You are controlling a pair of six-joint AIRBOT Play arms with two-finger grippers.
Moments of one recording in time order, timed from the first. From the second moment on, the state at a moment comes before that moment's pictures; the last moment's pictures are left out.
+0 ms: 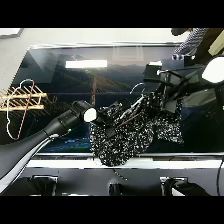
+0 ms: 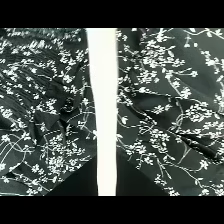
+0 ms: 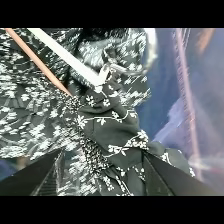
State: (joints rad) left arm -0.79 -1.49 1.33 1.28 -1.01 -1.09; right arm 0.17 -1.18 1.51 -1.31 1.48 0.37
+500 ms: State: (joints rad) left arm -0.79 -1.49 1.33 1.28 -1.00 -1.08; right arm 0.17 -1.17 1.51 -1.29 1.42 0.28
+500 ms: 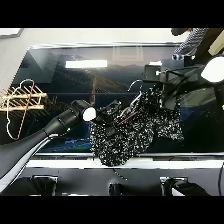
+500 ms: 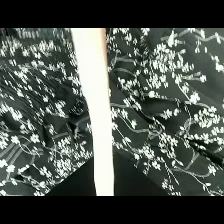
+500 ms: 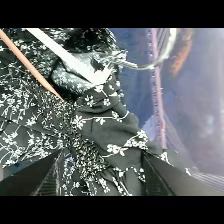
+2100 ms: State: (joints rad) left arm -0.79 -1.49 1.33 1.29 -1.04 -1.07; right arm 0.17 -1.28 1.51 -1.29 1.51 0.23
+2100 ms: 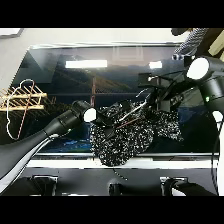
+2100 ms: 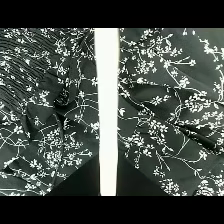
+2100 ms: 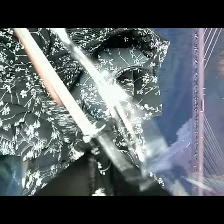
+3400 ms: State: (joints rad) left arm -0.57 -1.44 1.33 1.26 -1.16 -1.24; right arm 0.17 -1.07 1.51 -1.33 1.56 0.37
